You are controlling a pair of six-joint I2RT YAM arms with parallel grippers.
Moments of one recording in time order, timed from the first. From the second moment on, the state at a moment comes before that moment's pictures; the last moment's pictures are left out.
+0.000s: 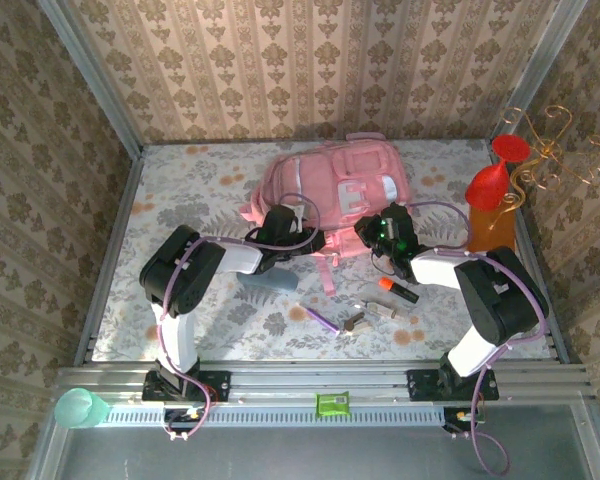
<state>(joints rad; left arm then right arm) -0.67 1.93 0.93 0.42 0.34 -0.66 0.36 1.64 0.67 0.45 -0.08 1.16</state>
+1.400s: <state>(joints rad) -0.76 1.85 1.03 0.05 -0.07 -0.26 0.35 1.55 0.66 0.33 -0.05 1.03</state>
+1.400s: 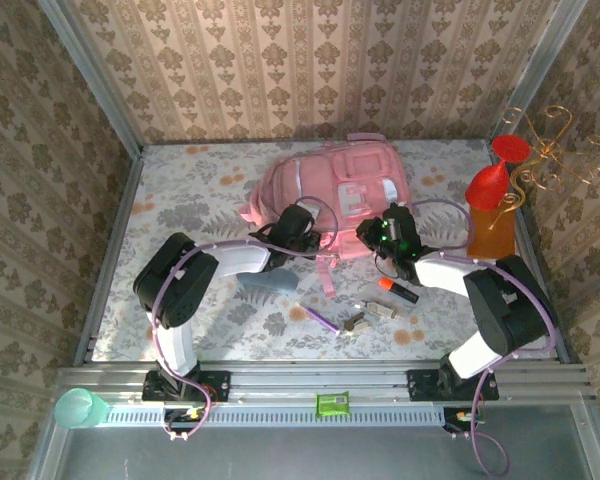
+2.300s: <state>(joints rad) -0.77 1.74 1.03 -0.10 0.07 -0.21 0.51 1.48 0.75 0.16 -0.01 0.89</state>
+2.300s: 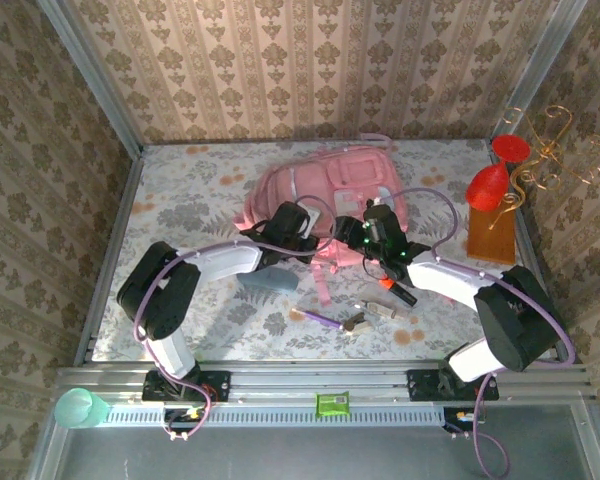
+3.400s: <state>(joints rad) -0.79 1.74 1.01 -0.05 0.09 -0.20 0.44 1.65 0.71 0.38 0.06 1.25</state>
